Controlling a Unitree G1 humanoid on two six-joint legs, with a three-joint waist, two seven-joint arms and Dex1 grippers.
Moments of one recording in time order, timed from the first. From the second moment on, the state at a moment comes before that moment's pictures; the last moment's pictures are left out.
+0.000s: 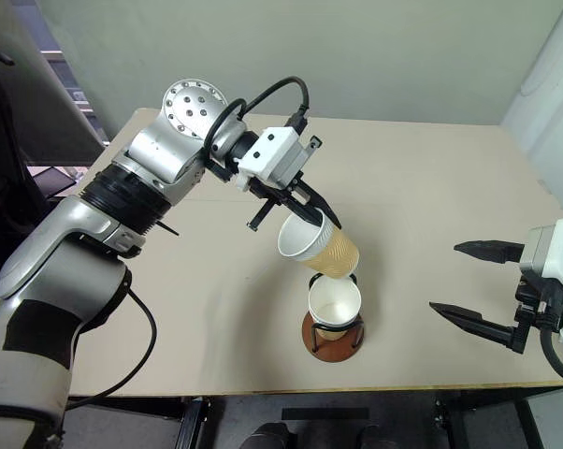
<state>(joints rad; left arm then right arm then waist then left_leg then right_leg) -1.50 0.65 -0.80 0.57 -0.64 -0.22 -1.58 0.14 -1.06 -0.78 -0.73 0.82 0.73 1.02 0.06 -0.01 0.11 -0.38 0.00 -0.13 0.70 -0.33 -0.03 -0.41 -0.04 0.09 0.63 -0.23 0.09</state>
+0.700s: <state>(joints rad) -1.56 0.72 -1.03 0.42 -0.71 -0.34 -1.58 0.15 -1.06 -0.77 -0.75 0.82 0.73 0.98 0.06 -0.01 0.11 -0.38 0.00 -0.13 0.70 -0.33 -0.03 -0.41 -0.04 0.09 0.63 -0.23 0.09</state>
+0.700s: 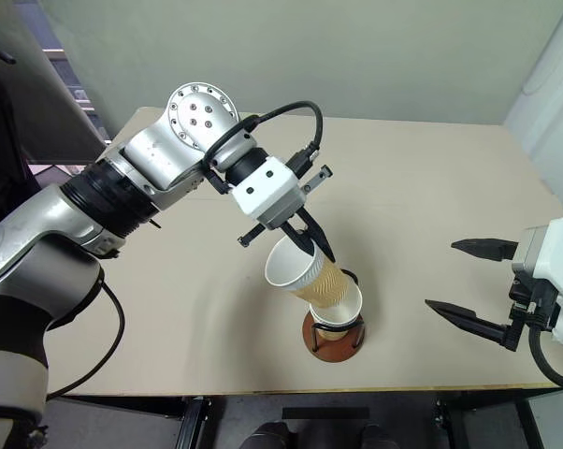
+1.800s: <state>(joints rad) -1.56 0.55 -0.94 0.57 -0.59 -0.41 -1.58 0.17 -1.06 -0.81 -0.79 0.82 0.76 0.97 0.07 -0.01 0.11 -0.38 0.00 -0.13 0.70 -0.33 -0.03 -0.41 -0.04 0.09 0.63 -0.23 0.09</state>
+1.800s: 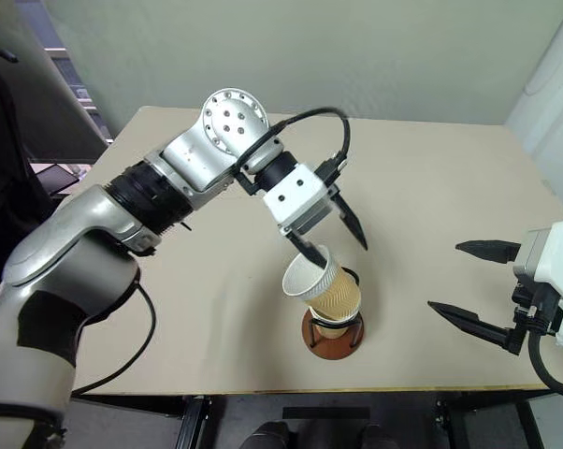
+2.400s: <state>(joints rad) -1.49 0.56 -0.63 0.67 -0.45 -0.28 -1.59 0.10 -1.09 -0.70 -0.68 0.78 0.69 1.01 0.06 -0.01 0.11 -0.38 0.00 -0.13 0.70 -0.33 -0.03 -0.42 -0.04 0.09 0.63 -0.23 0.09</state>
